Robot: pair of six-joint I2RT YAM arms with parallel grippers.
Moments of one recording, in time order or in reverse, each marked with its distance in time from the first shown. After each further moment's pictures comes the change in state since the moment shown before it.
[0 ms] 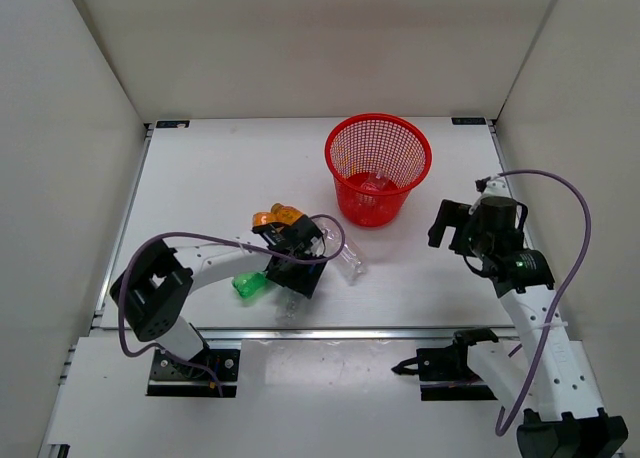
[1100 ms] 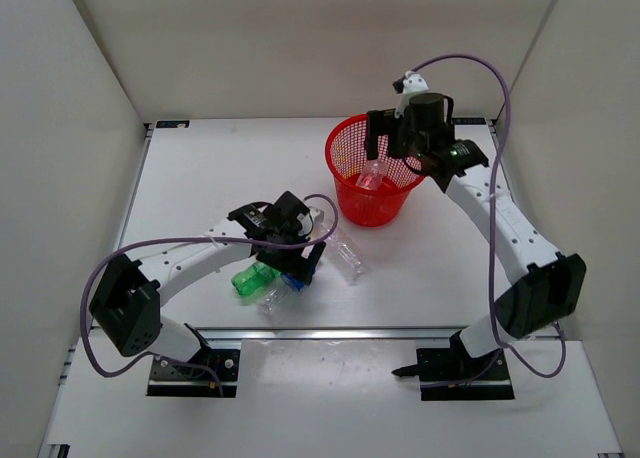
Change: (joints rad) left arm 0.095 -0.129 0.148 -0.187 0.092 0.136; right arm 0.283 0.776 0.737 0.243 0.020 -0.160
